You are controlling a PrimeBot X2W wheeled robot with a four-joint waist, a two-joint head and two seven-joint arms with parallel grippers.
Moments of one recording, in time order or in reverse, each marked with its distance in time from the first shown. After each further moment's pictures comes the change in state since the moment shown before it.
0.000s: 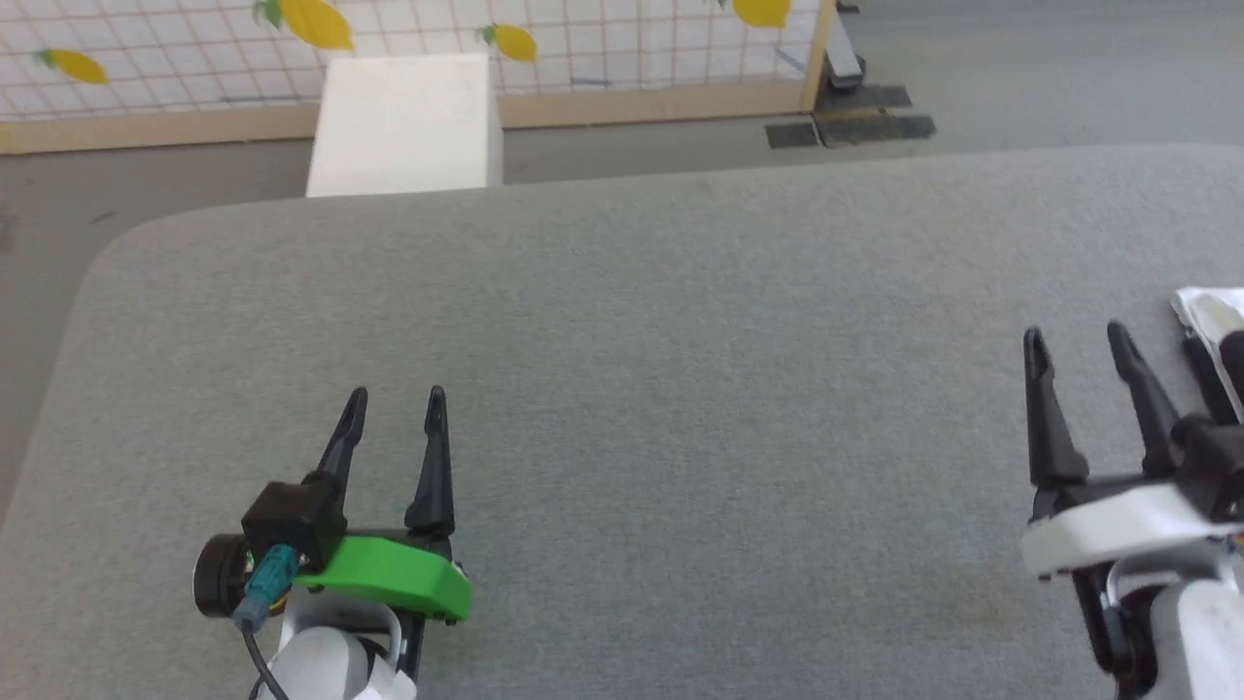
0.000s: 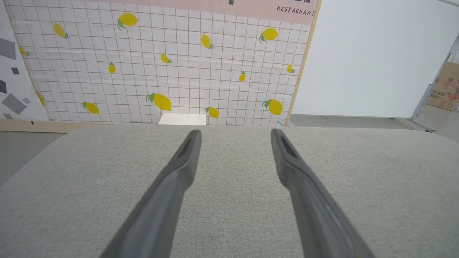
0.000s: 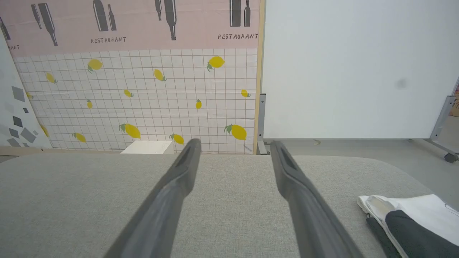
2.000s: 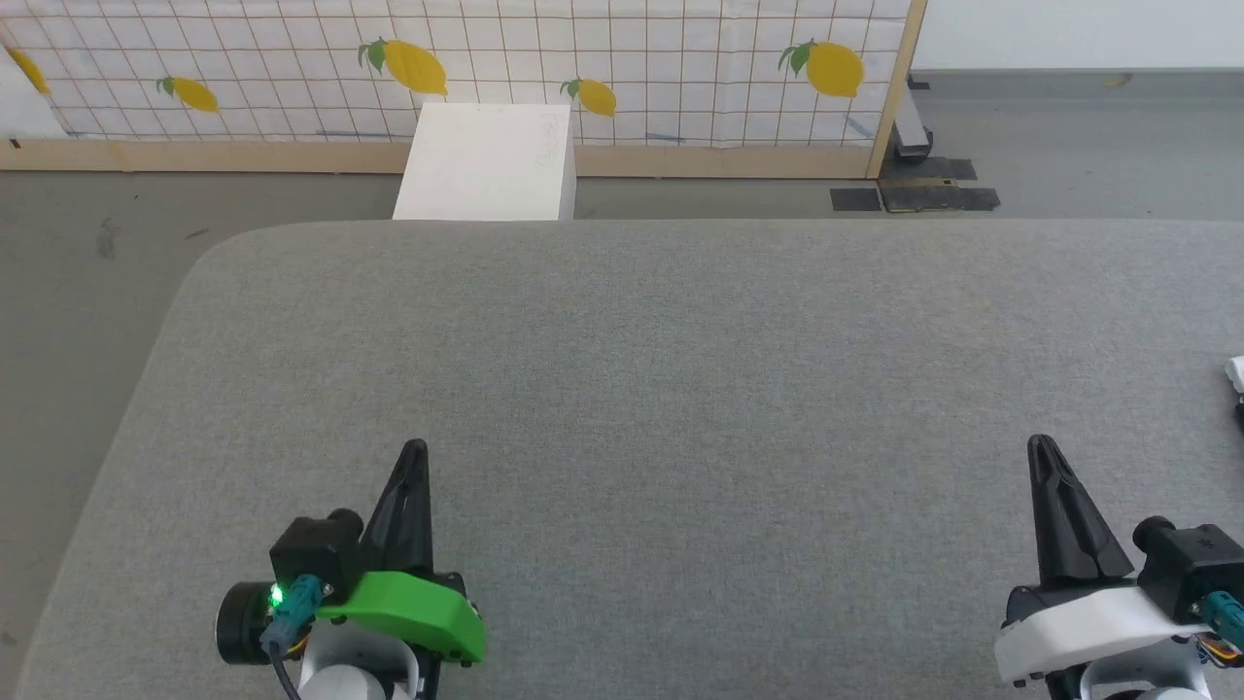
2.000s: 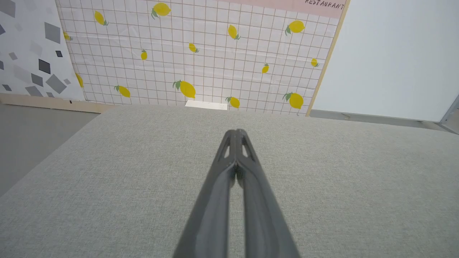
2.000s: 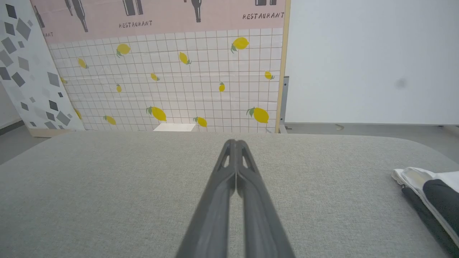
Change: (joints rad) left arm 0.055 -0.008 -0.028 0.035 -0.016 0.039 0.027; right arm 0.202 0.077 -0.002 -0.100 -0.042 0.000 0.040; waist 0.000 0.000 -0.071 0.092
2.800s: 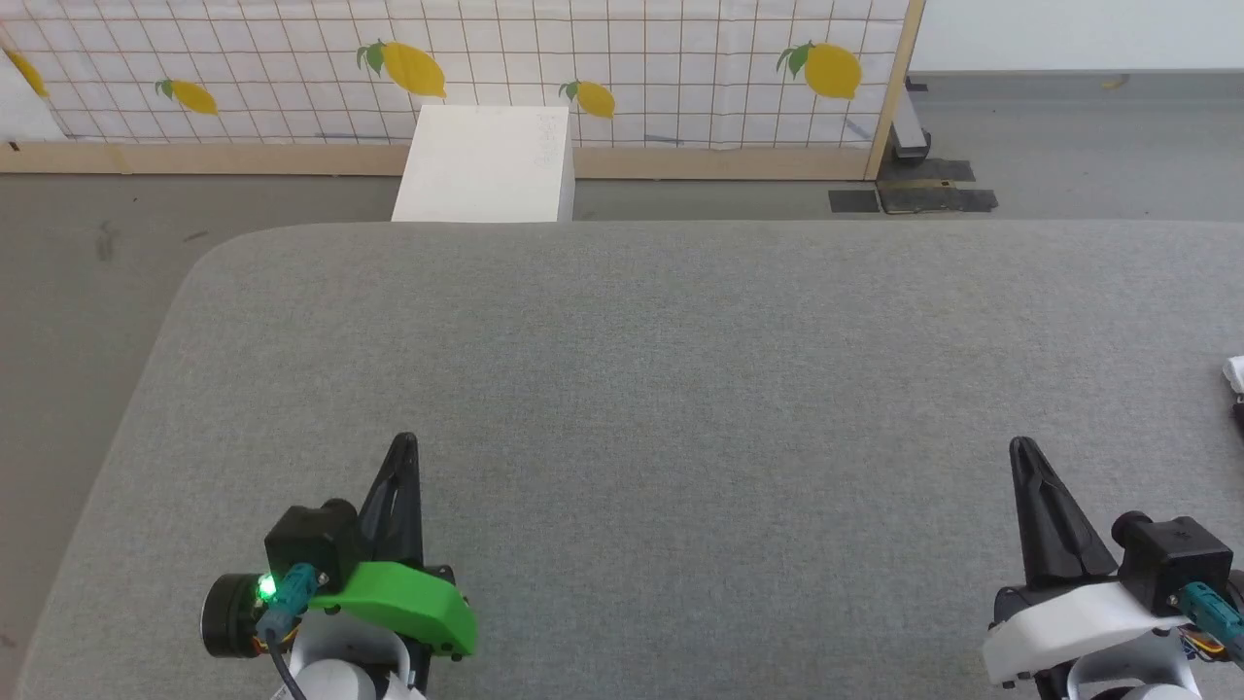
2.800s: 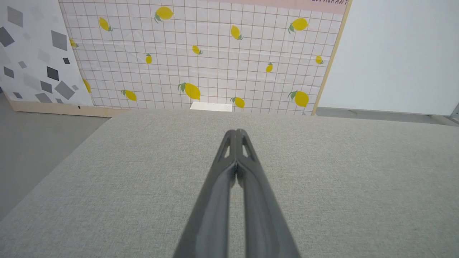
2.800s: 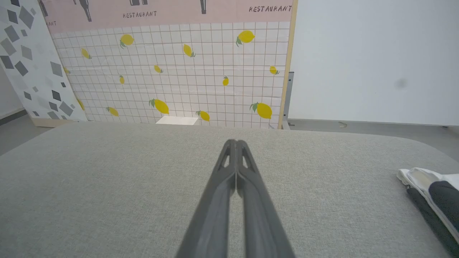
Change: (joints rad) left arm 0.001 0.000 0.024 -0.035 0.045 0.001 0.046; right arm -0.005 0.000 0.019 0.000 -0.023 0.000 0.033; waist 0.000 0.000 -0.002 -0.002
